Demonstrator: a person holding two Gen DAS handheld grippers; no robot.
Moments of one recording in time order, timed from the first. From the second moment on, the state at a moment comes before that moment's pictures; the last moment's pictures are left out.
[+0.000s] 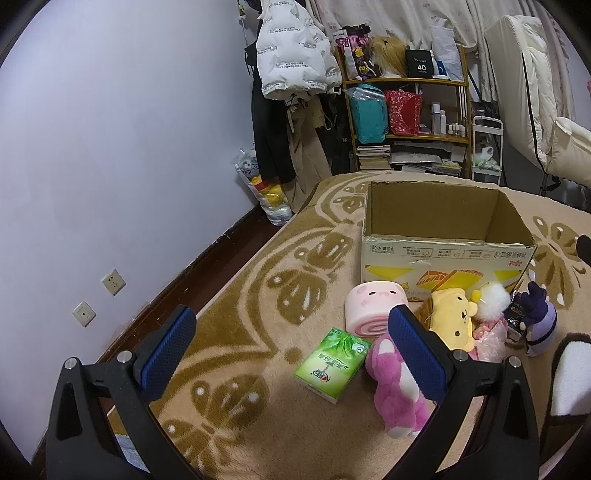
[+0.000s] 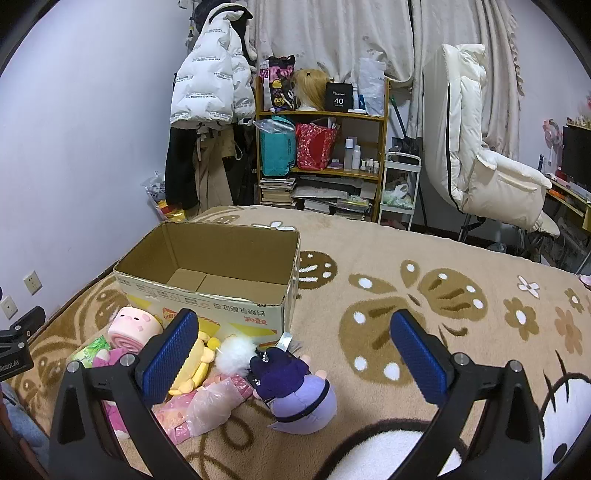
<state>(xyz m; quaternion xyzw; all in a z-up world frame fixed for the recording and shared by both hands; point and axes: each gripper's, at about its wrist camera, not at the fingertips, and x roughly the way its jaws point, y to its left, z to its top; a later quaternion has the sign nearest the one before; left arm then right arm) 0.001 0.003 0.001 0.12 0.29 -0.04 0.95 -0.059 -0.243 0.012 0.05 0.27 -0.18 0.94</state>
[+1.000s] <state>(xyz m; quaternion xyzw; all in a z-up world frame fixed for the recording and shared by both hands) 0.000 0.000 0.000 0.13 0.29 -0.04 0.95 -0.058 -0.242 0.009 0.05 0.27 -0.18 0.94</state>
